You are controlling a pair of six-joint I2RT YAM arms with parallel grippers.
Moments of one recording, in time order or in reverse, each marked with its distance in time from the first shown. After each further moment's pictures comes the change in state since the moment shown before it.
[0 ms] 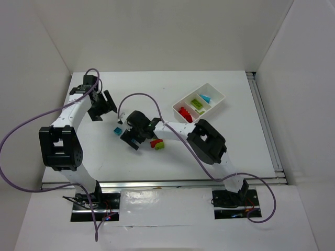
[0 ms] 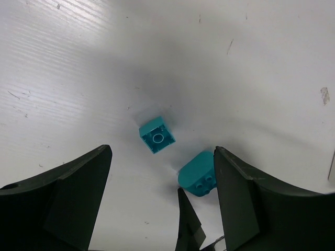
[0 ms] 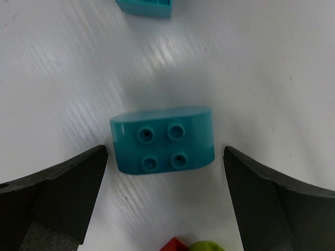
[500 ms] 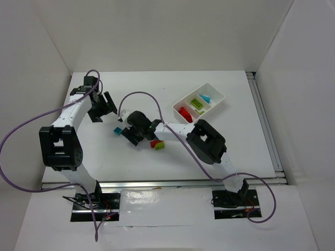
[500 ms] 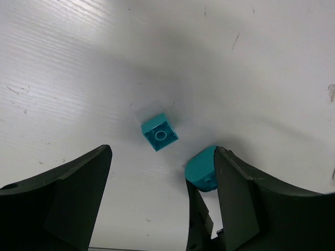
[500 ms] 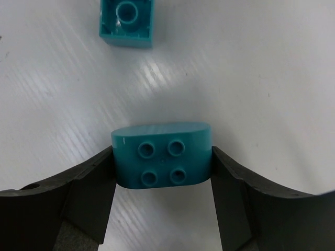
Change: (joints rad) left arm 0.000 0.000 -0.012 -0.005 0.000 0.000; right arm 0.000 0.021 0.001 0.113 0.043 0.017
